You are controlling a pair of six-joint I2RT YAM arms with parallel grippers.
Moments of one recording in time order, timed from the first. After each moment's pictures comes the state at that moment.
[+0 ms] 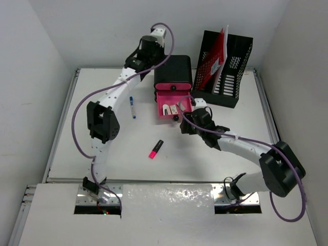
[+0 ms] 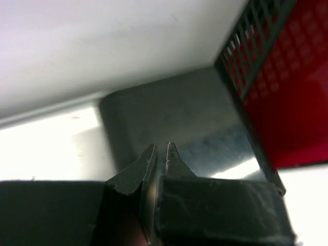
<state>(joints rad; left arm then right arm) -0.43 2.18 2.27 -0.41 -0.07 -0.13 0.63 1.35 0.65 0.08 0.20 0.45</state>
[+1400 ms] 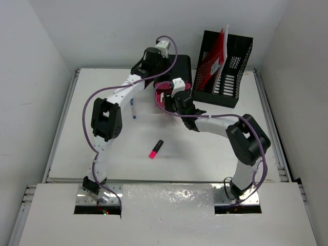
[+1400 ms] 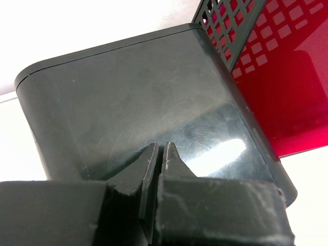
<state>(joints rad) -0.43 2.28 2.10 -0.19 0.10 -0.18 0.64 1.81 1.02 0.41 0.24 0.17</state>
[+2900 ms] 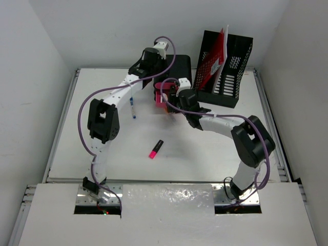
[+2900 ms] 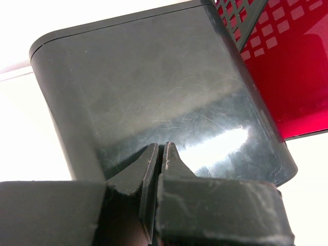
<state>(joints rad) -0.43 2.21 2.04 -0.26 0.06 -0.18 0.60 1.75 1.02 0.31 0.17 0.29</state>
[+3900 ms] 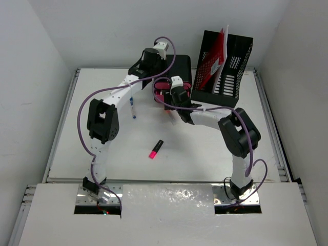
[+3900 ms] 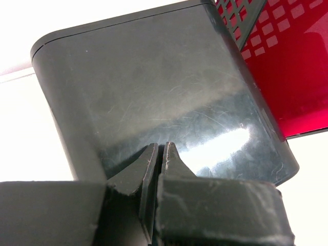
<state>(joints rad) -0.43 2.20 2.03 -0.26 0.06 -0.17 0.60 1.93 1.17 0.25 0.24 0.23</state>
